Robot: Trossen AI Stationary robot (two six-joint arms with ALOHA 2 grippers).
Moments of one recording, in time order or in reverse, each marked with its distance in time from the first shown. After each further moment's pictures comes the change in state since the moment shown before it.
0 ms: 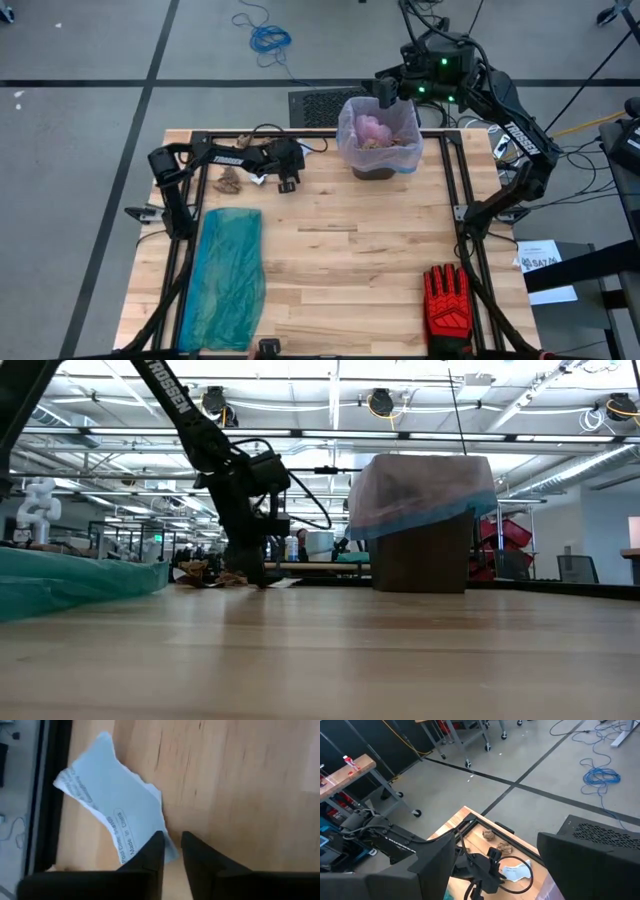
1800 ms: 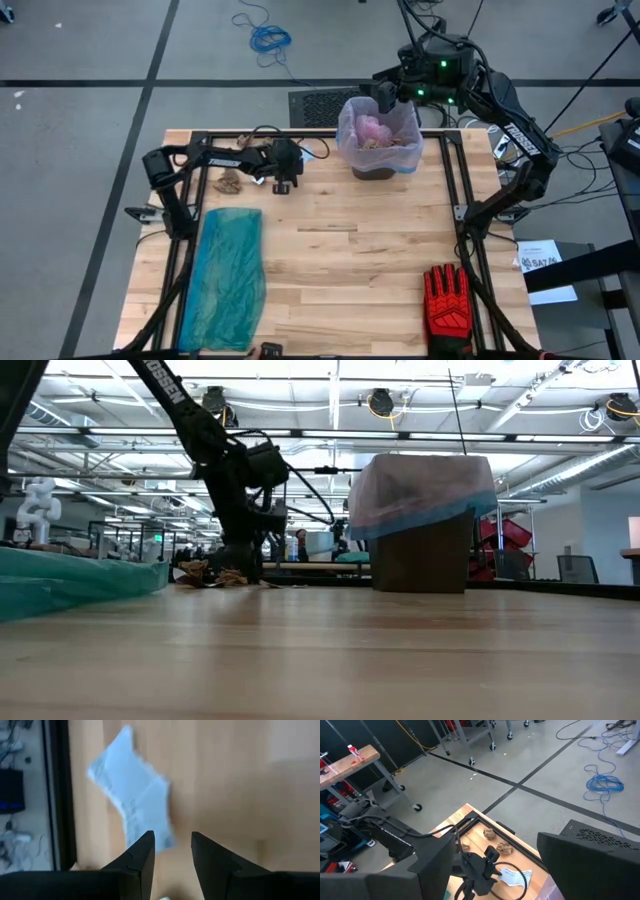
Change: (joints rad) left arm -0.028 -0.050 -0.016 -0.049 -0.063 0.164; right arm 0.021 0.001 0.000 0.004 -0.005 -0.061
